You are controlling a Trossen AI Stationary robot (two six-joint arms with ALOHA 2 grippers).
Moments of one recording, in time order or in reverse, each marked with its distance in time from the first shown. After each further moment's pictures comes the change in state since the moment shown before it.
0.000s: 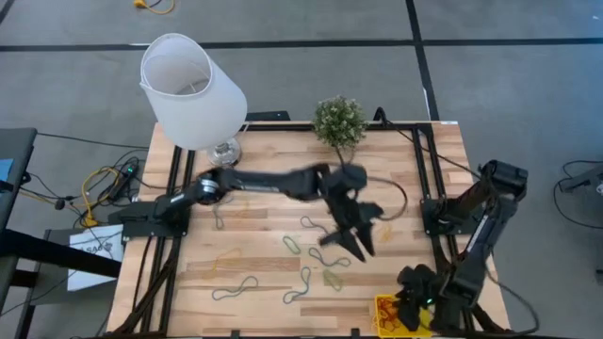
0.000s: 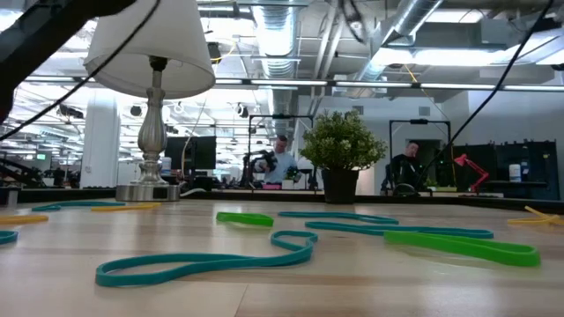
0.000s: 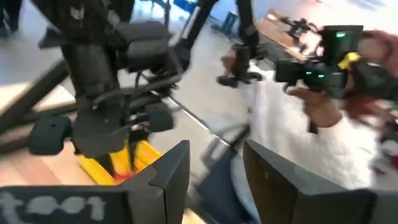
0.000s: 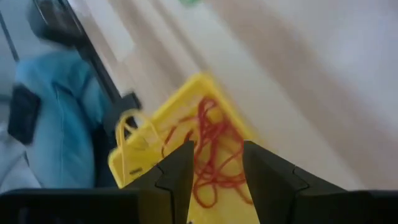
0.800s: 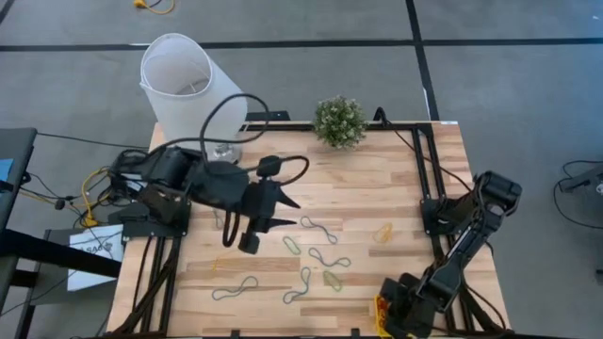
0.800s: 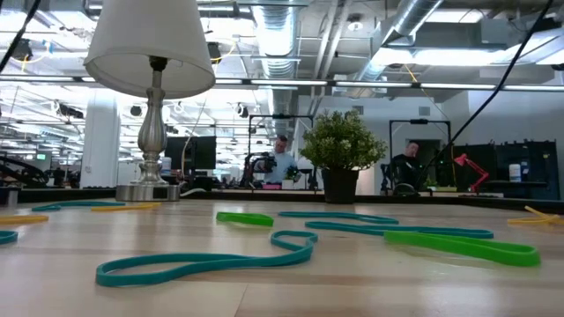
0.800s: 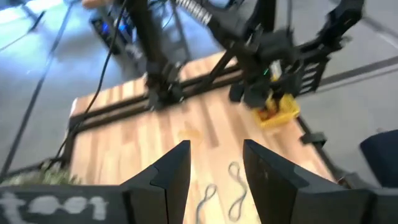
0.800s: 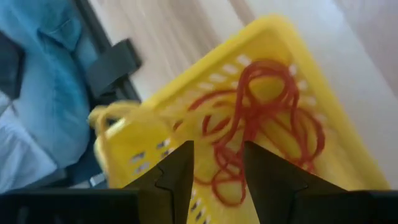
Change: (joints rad) left arm -0.299 -0.594 0.002 -0.756 -1.242 0.172; right arm -0.118 0.109 0.000 0.197 -0.267 -0.197
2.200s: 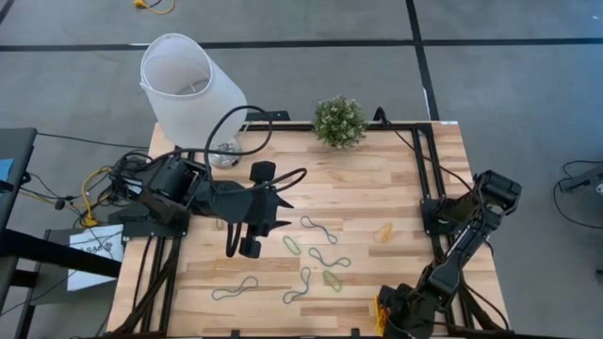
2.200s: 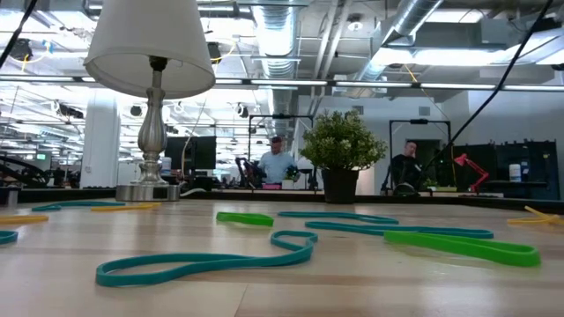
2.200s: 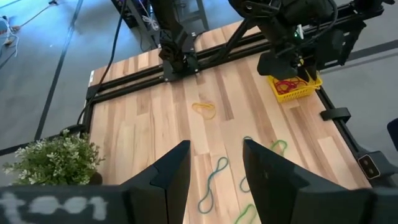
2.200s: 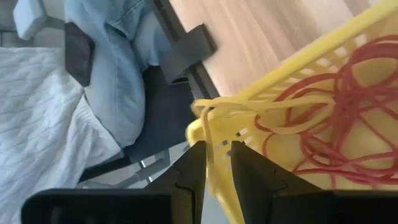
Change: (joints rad) left arm -0.059 0.019 -0.002 -0.103 -0.142 -0.055; right arm -0.015 0.001 0.001 0.178 -0.059 0.018
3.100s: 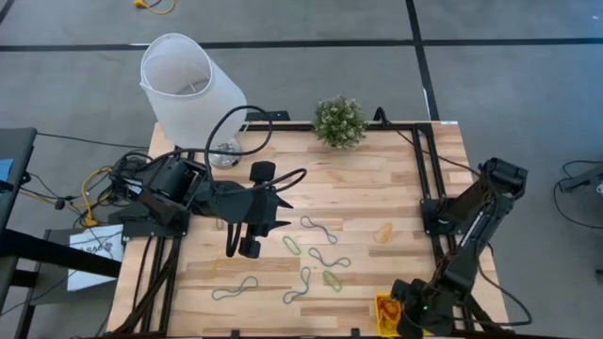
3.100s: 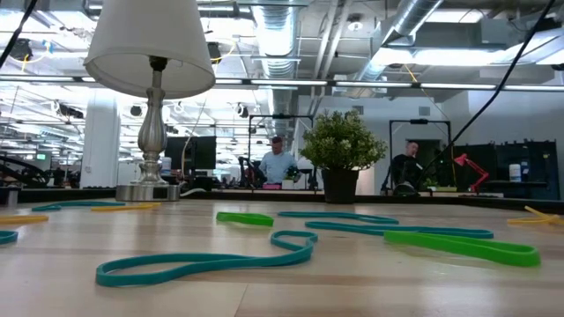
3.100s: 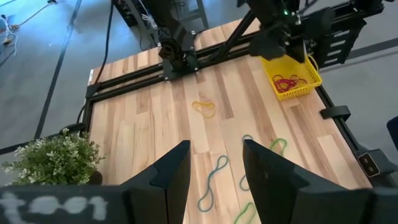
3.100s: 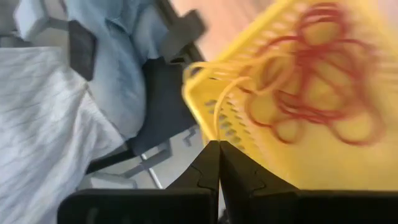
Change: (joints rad) left arm 0.000 0.000 0.000 -0.006 0.002 -0.001; right arm 0.065 -0.158 0.000 -0.185 0.024 0.104
